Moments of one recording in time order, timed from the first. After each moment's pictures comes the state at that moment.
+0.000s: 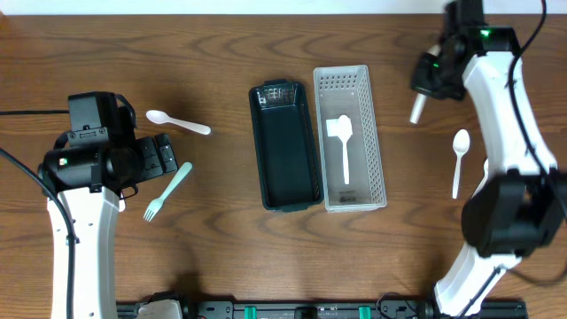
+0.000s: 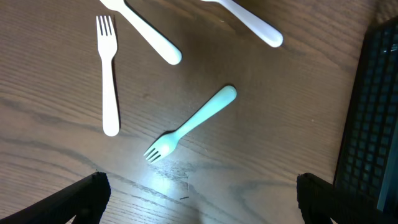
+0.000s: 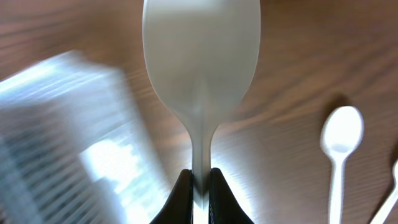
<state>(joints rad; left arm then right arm) 0.16 1.25 1.22 -1.13 0.00 -0.15 0.08 1.93 1.87 -1.17 -0.02 0.38</state>
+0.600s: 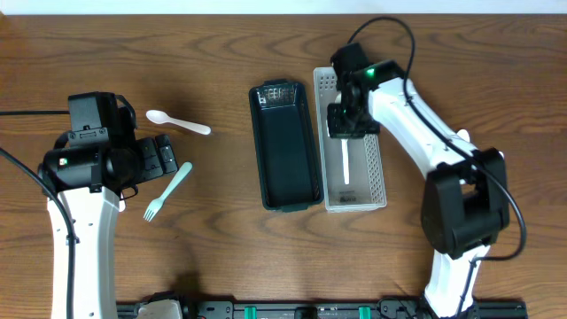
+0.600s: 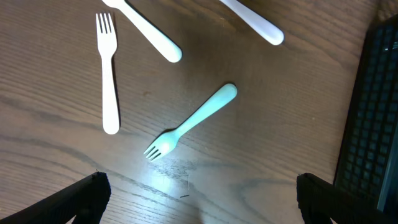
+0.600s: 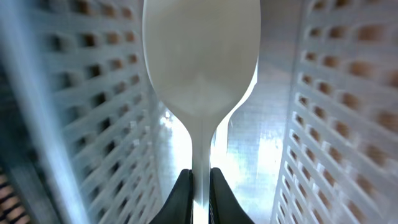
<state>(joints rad) 0.16 1.25 1.22 -1.14 0.00 -0.15 0.39 2.05 1.63 -1.04 -0.06 0.39</state>
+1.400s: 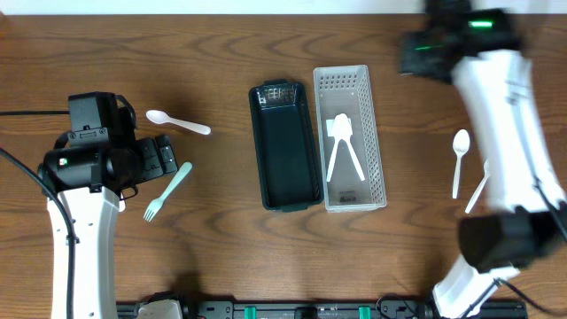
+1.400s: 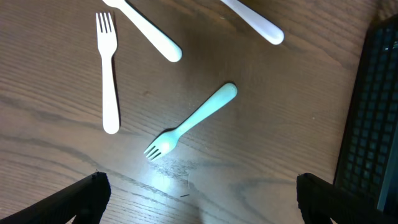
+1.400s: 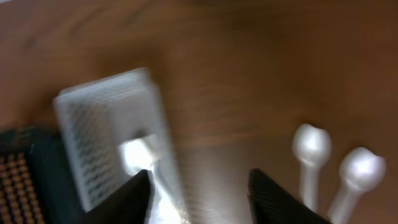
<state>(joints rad) 0.16 1.25 1.22 -1.14 0.00 -0.15 0.07 1.87 2.10 -1.33 0.12 0.37</state>
